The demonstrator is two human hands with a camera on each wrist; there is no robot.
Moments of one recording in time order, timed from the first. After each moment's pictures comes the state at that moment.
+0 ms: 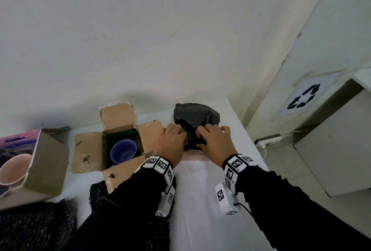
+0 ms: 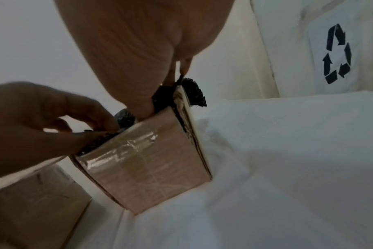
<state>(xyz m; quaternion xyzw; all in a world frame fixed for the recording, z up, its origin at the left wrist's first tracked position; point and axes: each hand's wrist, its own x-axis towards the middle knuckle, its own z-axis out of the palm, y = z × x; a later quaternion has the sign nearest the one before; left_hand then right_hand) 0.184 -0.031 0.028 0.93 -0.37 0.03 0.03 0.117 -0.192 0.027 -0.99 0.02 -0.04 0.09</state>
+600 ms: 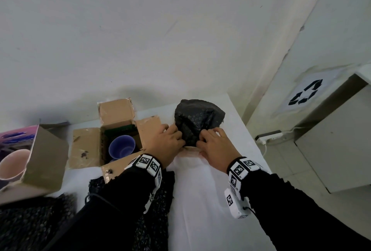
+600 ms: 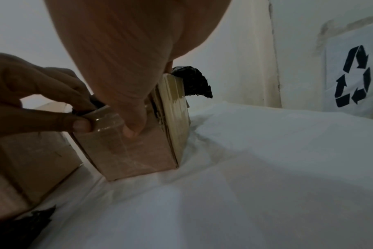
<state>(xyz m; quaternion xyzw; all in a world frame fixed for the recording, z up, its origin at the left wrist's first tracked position) 0.186 -0.011 0.022 0.85 -0.51 0.11 -0.07 0.099 -0.203 0.000 -0.99 -0.13 -0.07 0.01</state>
